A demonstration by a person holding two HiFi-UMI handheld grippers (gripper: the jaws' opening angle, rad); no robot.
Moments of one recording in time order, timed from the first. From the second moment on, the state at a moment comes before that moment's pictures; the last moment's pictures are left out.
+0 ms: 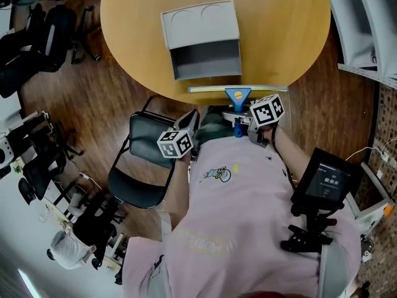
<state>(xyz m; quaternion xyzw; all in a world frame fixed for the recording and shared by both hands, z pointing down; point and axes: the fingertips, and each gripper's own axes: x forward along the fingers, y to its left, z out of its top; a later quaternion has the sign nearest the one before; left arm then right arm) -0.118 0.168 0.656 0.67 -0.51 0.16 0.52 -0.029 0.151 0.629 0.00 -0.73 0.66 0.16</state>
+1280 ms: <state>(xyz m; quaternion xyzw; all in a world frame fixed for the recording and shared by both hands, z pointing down) -0.158 0.411 0.758 0.46 -0.46 0.27 0.71 -0.063 0.027 0.612 0.01 -0.79 0.60 0.13</state>
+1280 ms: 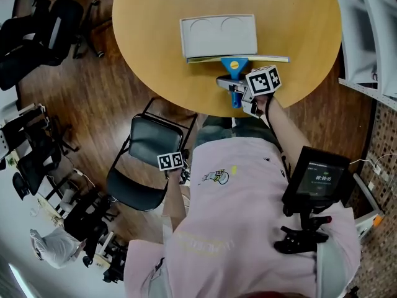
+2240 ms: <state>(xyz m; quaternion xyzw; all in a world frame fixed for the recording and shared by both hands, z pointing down) -0.173 0.340 0.763 0.52 -0.42 0.31 0.68 0.110 -0.180 0.625 0.27 -0.74 0.62 -0.02</state>
